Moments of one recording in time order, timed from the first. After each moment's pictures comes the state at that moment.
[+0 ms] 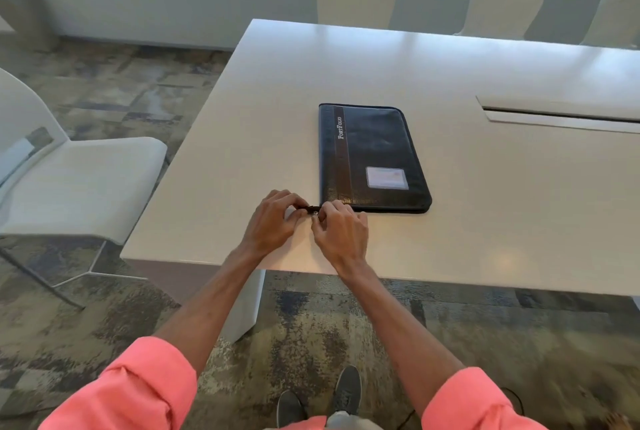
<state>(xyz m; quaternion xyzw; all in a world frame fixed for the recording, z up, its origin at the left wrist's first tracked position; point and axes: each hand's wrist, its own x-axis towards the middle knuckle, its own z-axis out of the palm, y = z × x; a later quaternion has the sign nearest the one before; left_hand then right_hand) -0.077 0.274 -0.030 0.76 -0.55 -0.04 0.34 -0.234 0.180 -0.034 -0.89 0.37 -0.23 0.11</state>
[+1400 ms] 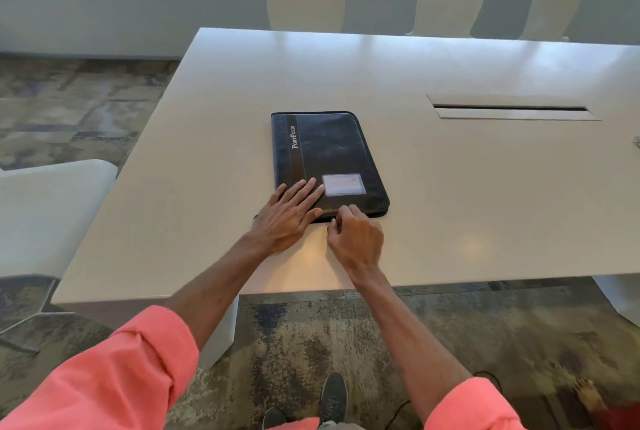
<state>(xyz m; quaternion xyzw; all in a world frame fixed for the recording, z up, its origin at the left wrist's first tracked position) -0.121 0.168 -0.032 0.73 -0.67 -0.03 0.09 -0.311 0.108 -0.031 -0.85 0.47 -0.25 0.05</state>
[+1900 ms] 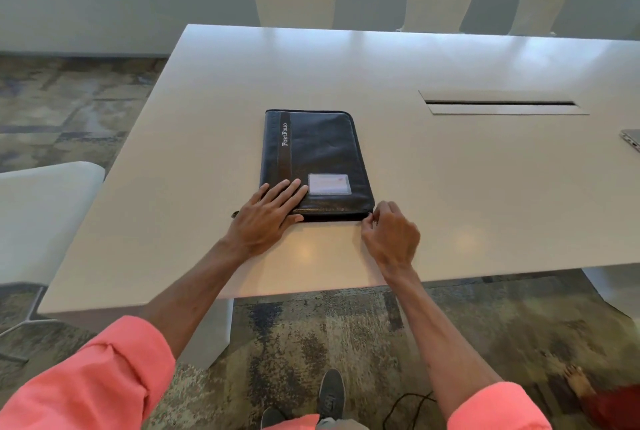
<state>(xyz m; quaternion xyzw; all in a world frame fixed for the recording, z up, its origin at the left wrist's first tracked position) -0.092 0.185 -0.038 0.70 -0.70 0.08 0.07 -0.366 0.066 -0.032 -0.80 0.54 -0.27 0.02</state>
